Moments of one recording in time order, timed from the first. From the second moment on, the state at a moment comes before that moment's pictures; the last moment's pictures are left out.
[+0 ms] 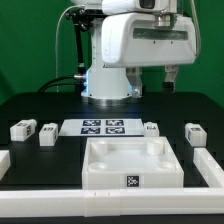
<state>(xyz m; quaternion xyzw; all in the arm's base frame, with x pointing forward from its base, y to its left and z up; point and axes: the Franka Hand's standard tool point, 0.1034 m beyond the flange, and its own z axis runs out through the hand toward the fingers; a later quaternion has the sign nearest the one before) 0.549 0.059 0.143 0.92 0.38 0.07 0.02</state>
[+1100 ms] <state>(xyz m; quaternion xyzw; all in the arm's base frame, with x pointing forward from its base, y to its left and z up) 0.500 0.029 0.093 0.82 0.57 0.00 0.01</state>
